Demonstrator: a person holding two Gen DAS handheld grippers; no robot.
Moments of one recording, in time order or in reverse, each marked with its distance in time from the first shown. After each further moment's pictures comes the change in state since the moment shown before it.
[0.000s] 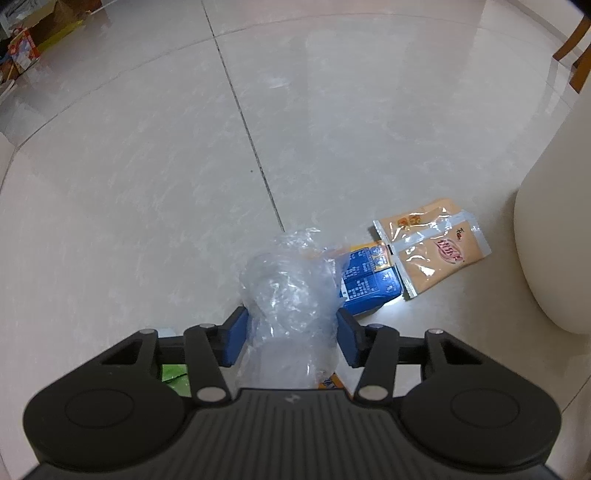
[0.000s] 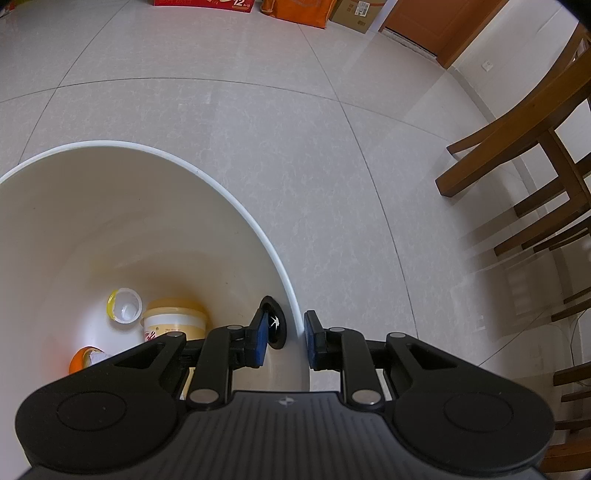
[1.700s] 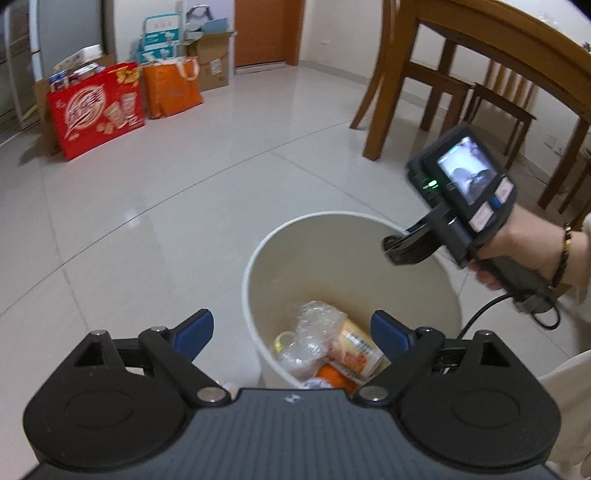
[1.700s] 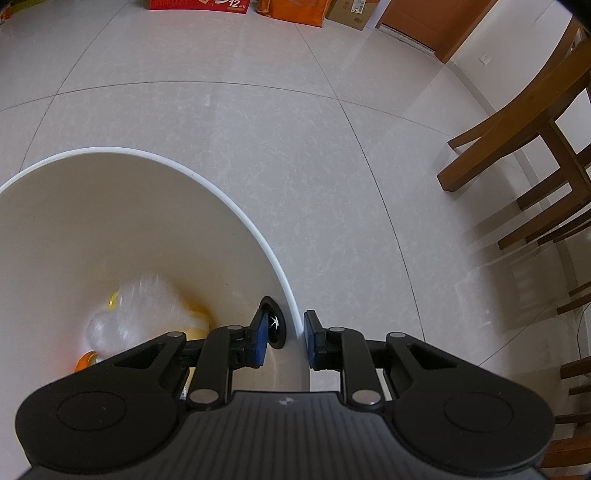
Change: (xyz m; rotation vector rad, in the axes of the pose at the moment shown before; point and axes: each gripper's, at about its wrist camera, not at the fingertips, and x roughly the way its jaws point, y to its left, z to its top) left arm -0.240 -0.142 0.087 0.338 -0.333 -0.369; right arm -0.001 -0.001 0.002 0.022 -0.001 0.019
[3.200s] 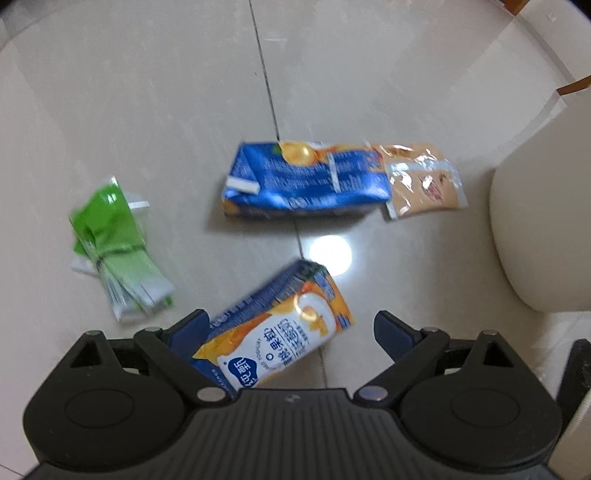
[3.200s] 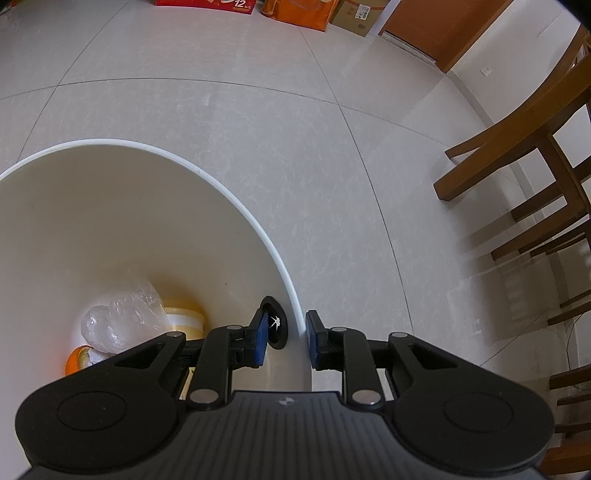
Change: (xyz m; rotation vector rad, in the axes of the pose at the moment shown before) left arm 0.132 0.147 -0.280 -0.647 0.386 0.195; right arm -0.002 0.009 -0.003 -0.044 -0.013 -0.030
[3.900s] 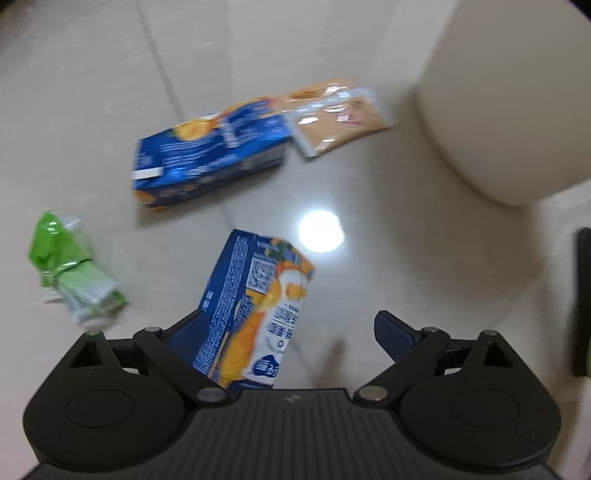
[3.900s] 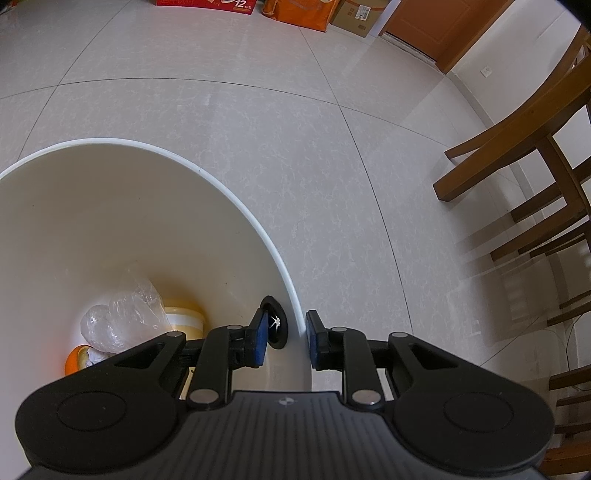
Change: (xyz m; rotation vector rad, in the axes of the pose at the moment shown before) left arm -0.002 -0.047 -0.035 0.317 0.032 -0.011; right arm -0.001 0.000 0.001 -0.003 -0.002 -0.001
